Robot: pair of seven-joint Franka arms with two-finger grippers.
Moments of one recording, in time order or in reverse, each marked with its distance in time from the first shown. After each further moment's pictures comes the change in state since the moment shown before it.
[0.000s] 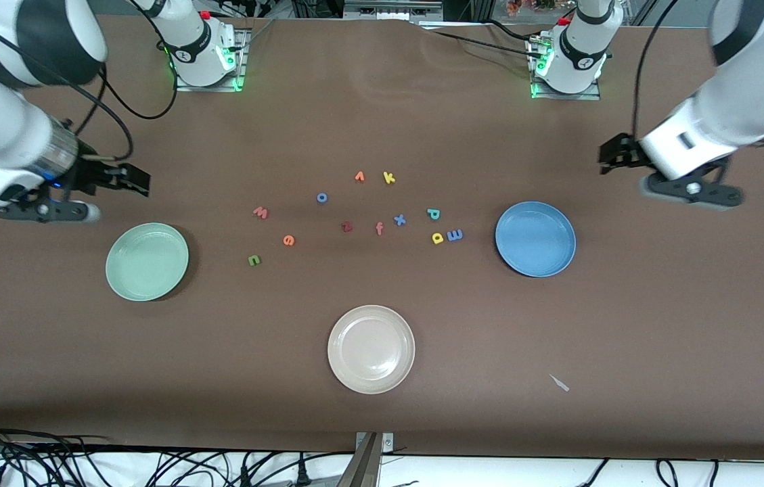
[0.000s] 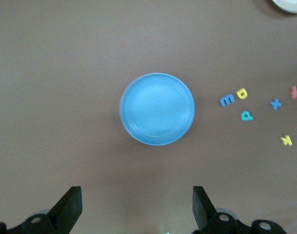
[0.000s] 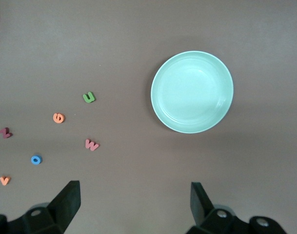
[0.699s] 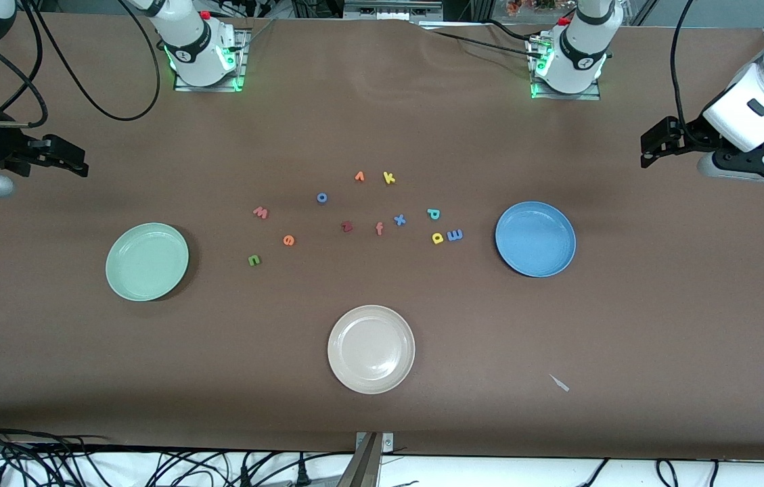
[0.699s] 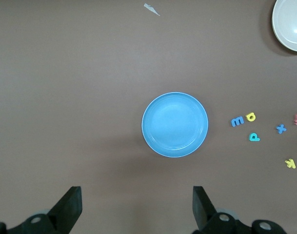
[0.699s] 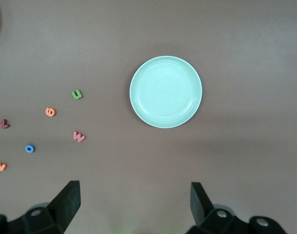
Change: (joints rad) left arm 0.047 -0.108 0.066 0.000 0.006 0.026 0.002; right arm -0.095 -0.063 -0.028 0.119 0.003 -0.154 -0.145
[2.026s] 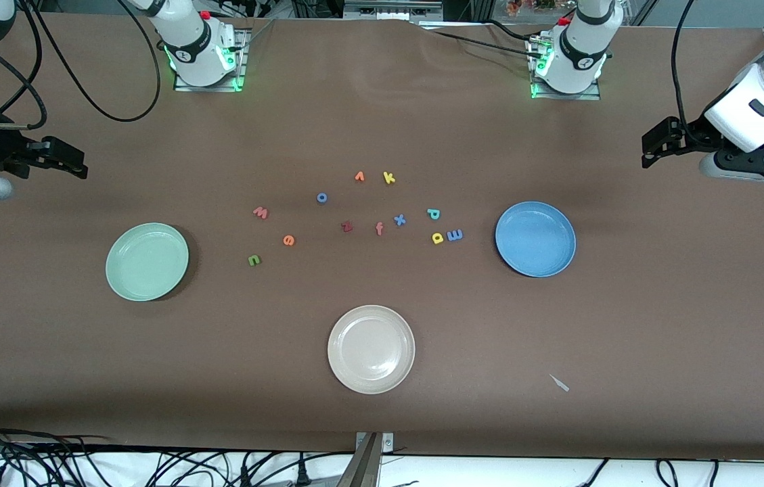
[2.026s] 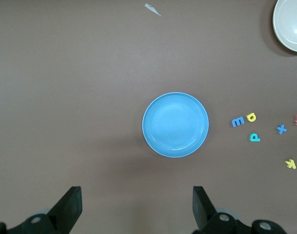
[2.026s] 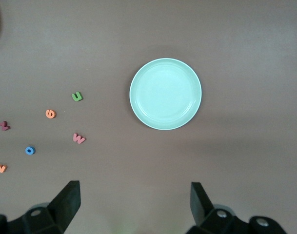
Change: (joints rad) left arm 0.000 0.000 0.003 0.000 0.000 0.000 0.000; right arm -0.001 0.009 -0.002 0.018 0.000 0.000 0.000
